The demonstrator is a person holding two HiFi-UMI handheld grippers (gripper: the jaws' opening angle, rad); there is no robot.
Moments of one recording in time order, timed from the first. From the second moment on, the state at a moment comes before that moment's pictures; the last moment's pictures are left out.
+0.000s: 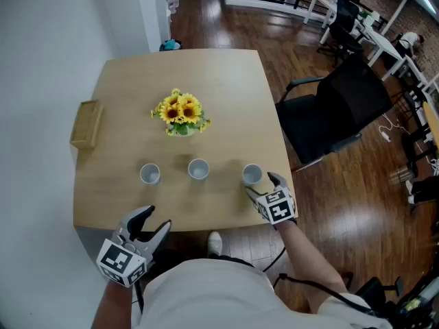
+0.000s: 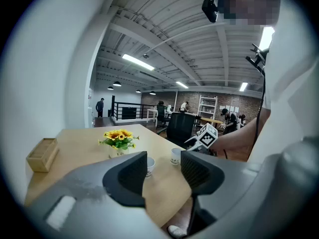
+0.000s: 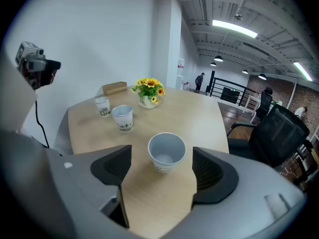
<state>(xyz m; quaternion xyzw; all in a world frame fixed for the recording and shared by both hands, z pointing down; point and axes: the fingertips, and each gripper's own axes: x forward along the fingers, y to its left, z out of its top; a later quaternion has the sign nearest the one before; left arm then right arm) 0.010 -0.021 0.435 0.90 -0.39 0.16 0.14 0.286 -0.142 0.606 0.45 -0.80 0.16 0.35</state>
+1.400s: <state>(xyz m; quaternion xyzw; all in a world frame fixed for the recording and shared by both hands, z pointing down) -0.125 -0.060 0.443 0.91 -0.37 0.14 0.16 0.107 -0.194 0.543 0.44 -0.85 0.15 0.25</state>
